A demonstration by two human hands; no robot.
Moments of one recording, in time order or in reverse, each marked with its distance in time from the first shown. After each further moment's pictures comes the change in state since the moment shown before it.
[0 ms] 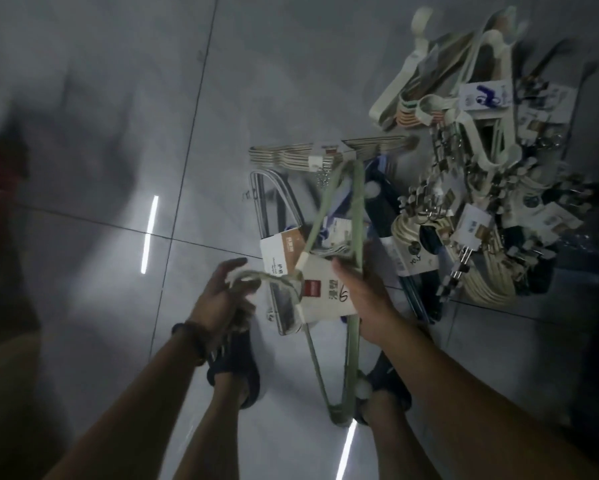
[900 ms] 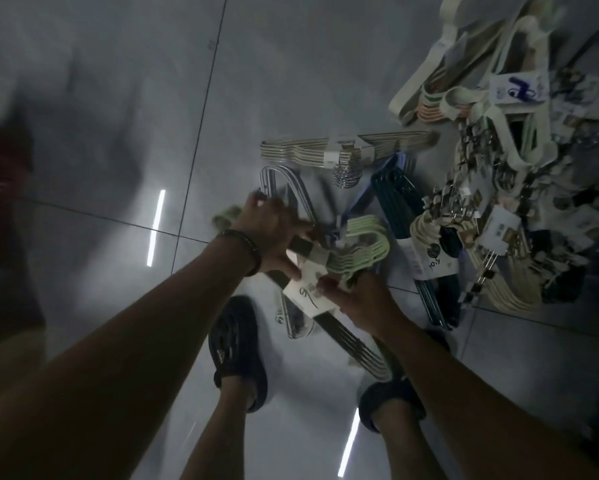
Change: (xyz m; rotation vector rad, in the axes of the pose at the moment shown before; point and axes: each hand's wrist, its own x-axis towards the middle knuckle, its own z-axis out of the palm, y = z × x) left_hand 0.088 0.097 0.027 1.767 -0.055 0.712; right_hand 0.029 0.021 0.004 -0.538 -0.201 -0.234
